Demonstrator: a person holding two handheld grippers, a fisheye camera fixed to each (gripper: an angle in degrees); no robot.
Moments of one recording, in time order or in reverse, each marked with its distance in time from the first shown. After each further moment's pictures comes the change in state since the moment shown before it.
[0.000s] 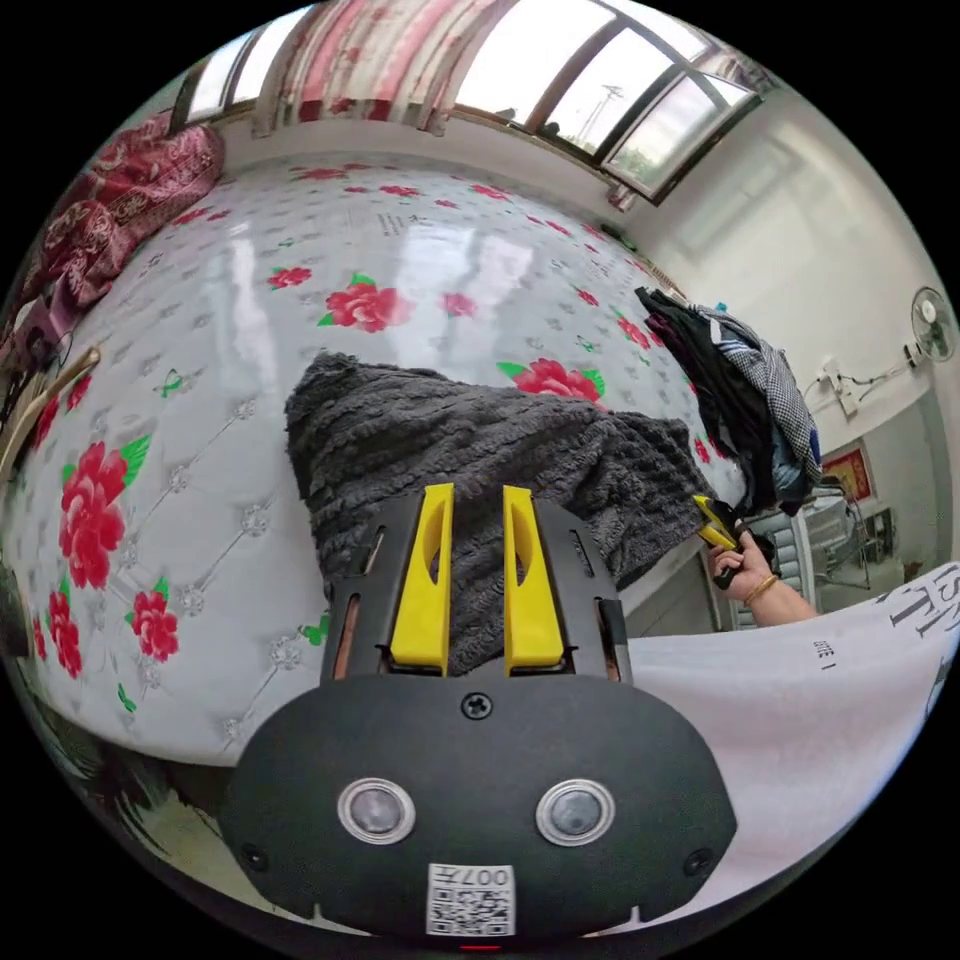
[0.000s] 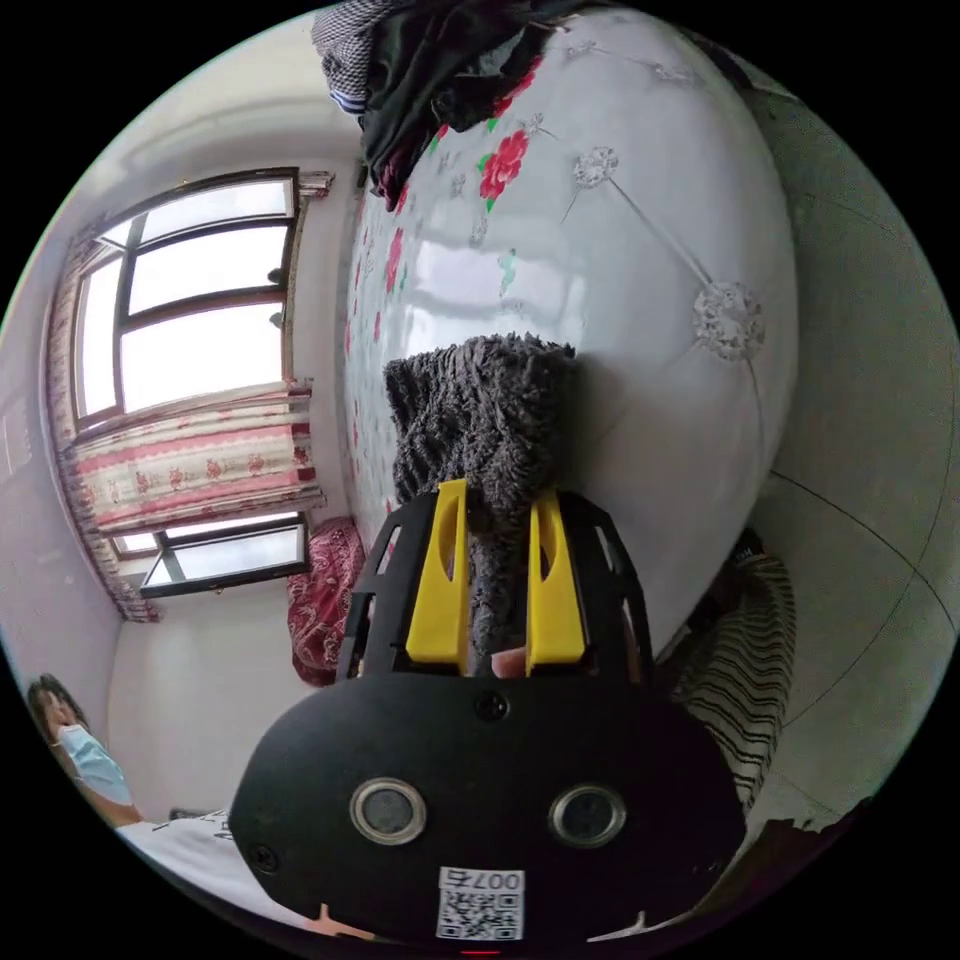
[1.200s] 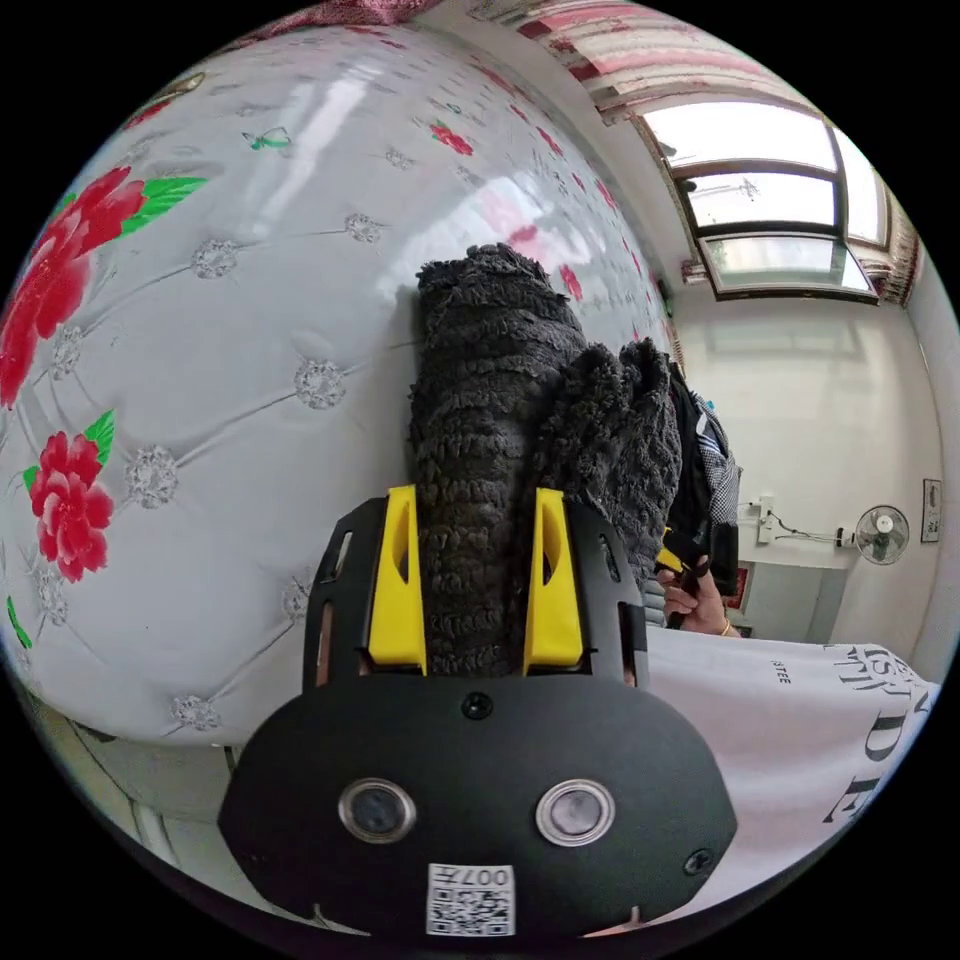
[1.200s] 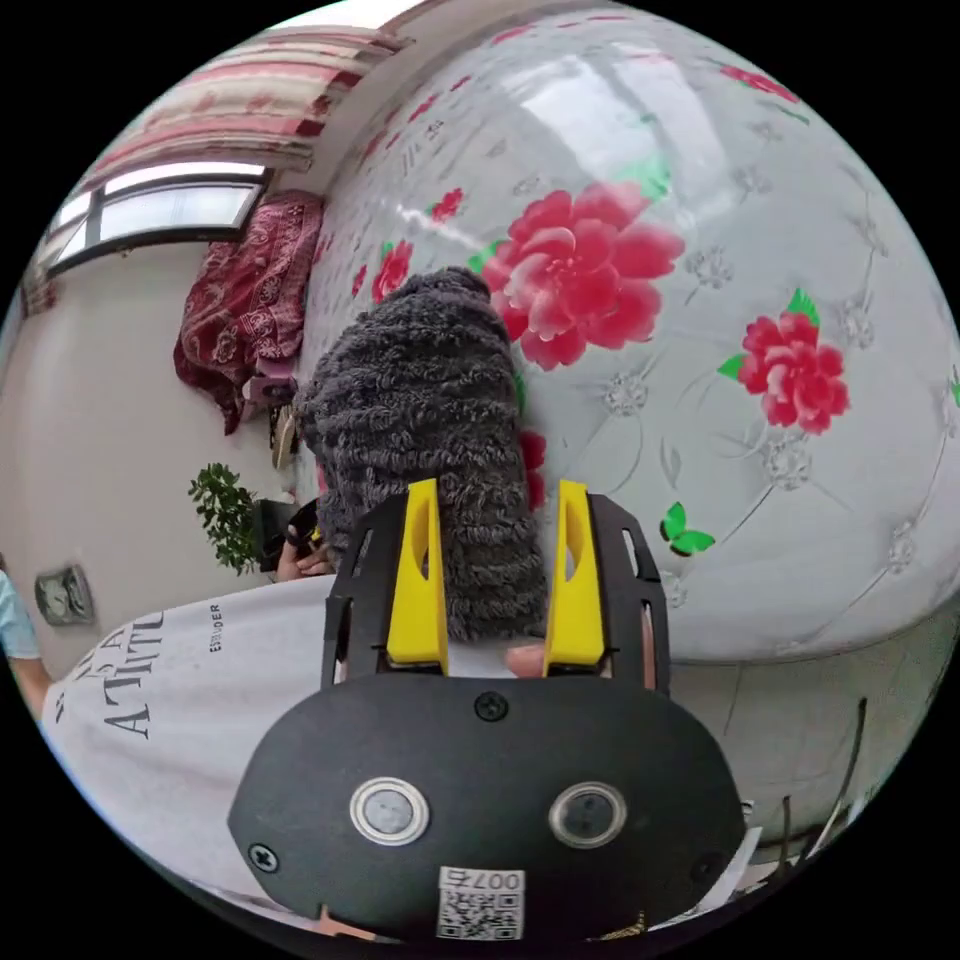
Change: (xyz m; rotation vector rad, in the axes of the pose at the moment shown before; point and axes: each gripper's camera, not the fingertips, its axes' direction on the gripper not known) left arm -0.249 -0.032 0.066 -0.200 0.325 -0.326; right arm -0.152 0.077 0.230 -0.734 0.332 -0.465
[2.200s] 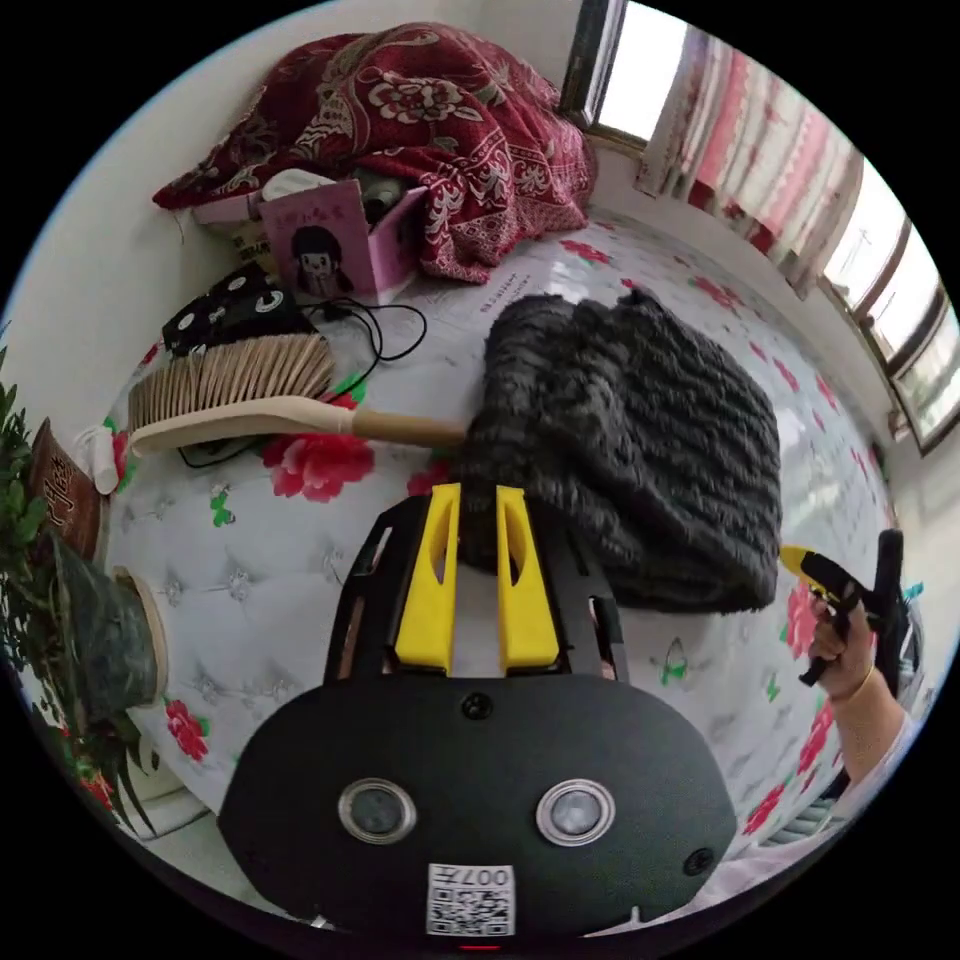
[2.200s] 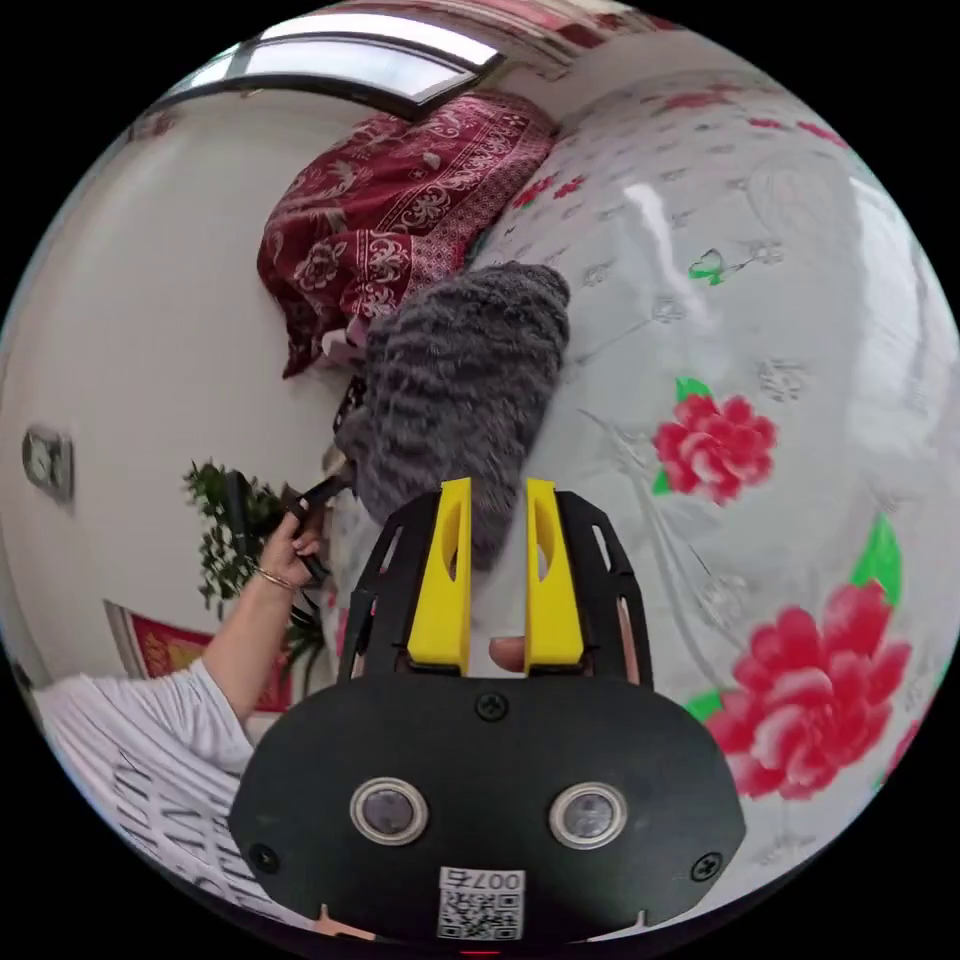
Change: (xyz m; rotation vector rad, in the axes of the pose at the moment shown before) left arm -0.074 -0.239 -0.141 0.432 -0.801 -0.084; right arm -0.343 -0.286 0.315 -0.108 0.097 -0.687
